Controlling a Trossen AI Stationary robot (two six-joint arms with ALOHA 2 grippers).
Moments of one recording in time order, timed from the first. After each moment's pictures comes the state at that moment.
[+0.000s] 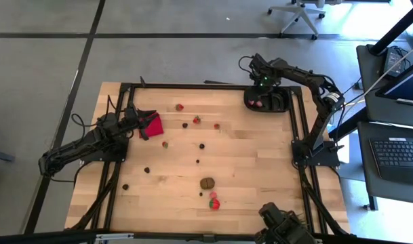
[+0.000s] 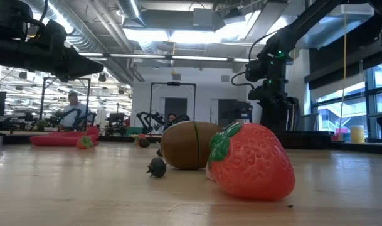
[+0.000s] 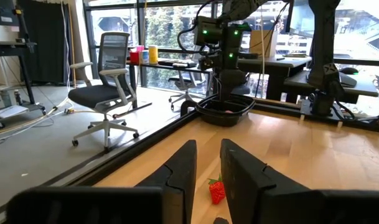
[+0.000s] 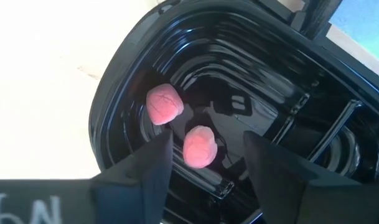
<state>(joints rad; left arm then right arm) 0.49 0.00 0.01 0.01 -0.04 -0.04 -0.91 1.82 1.35 -0.96 0.01 0.12</state>
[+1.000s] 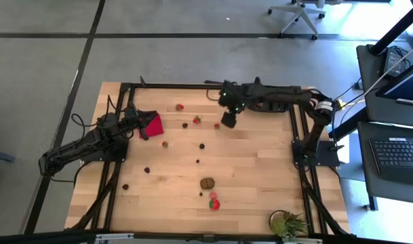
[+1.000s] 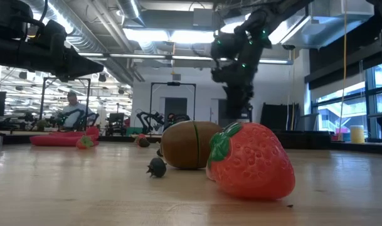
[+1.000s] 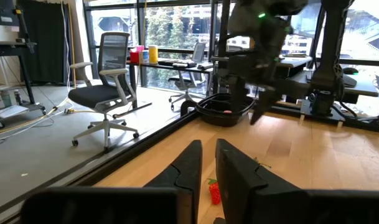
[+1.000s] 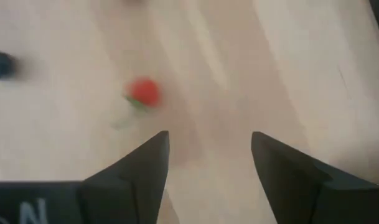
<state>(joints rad) 0.49 0.00 0.01 0.01 -0.04 -0.04 -0.42 1.82 1.35 -0.72 0.00 -0.04</state>
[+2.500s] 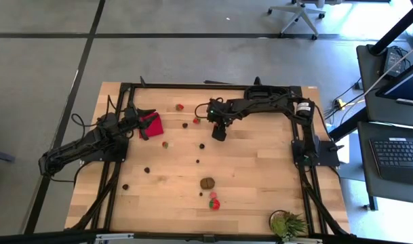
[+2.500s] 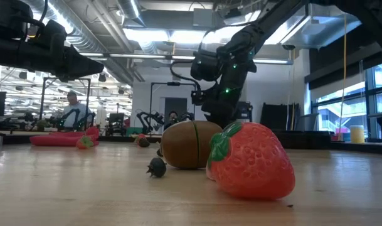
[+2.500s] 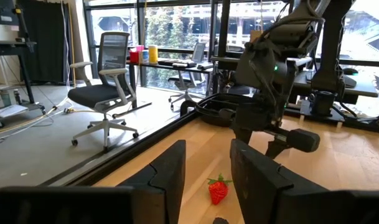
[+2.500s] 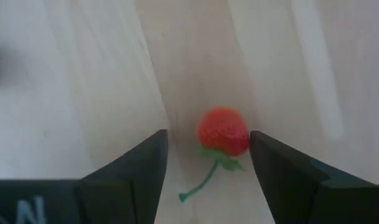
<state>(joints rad) 0.49 0.00 0.01 0.01 -0.04 -0.05 -0.31 2.04 1.35 -0.53 0.00 -0.03</state>
